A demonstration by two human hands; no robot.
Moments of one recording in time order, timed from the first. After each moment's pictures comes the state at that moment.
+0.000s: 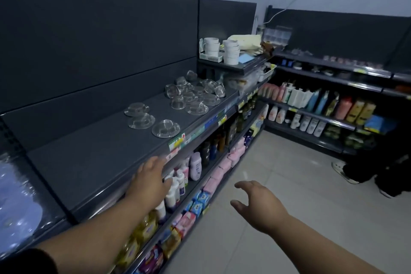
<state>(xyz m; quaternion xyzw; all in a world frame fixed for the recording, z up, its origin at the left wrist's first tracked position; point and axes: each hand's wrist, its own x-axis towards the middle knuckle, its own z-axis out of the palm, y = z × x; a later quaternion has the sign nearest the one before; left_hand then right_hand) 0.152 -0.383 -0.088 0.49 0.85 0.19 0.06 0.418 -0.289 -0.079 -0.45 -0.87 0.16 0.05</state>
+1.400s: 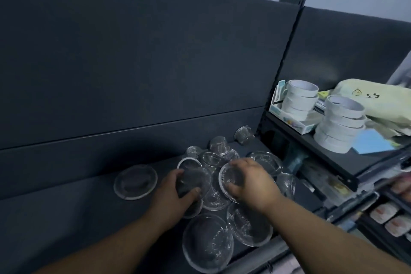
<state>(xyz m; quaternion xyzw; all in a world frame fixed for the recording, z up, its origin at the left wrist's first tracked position) -0.041 0.022 -0.086 0.23 0.84 0.48 0.10 0.052 0.220 -0.033 -0.18 -0.97 0.17 0.07</state>
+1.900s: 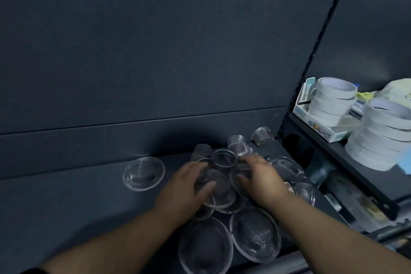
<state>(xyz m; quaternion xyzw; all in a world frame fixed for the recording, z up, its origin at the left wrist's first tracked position) -0.034 0.053 -0.073 0.34 0.87 0.36 -0.03 0.020 0.268 -0.056 -0.14 -0.96 0.22 0.08</state>
